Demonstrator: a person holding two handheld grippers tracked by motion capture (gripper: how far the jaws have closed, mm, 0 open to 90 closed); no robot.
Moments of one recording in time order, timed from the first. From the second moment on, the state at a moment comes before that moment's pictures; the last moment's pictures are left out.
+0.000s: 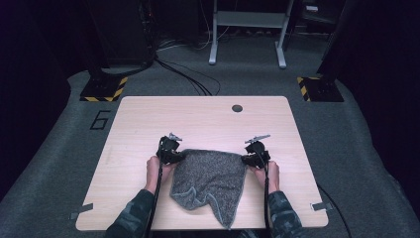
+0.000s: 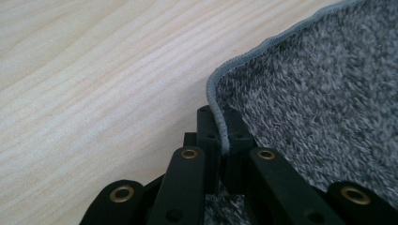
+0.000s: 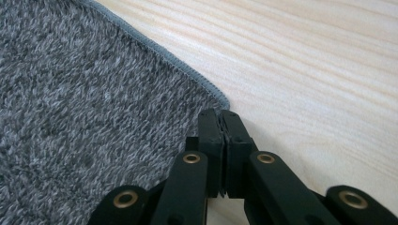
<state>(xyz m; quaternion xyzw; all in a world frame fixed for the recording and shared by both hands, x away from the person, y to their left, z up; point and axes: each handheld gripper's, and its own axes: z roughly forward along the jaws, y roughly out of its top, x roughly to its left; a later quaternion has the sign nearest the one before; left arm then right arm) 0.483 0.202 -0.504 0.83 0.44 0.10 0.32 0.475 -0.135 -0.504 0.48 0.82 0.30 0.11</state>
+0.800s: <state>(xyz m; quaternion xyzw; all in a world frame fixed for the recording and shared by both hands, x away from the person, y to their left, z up) 0.528 0.229 -0.424 0.79 0.45 0.17 0.38 0.522 -0.148 -0.412 0.46 0.80 0.33 0.19</state>
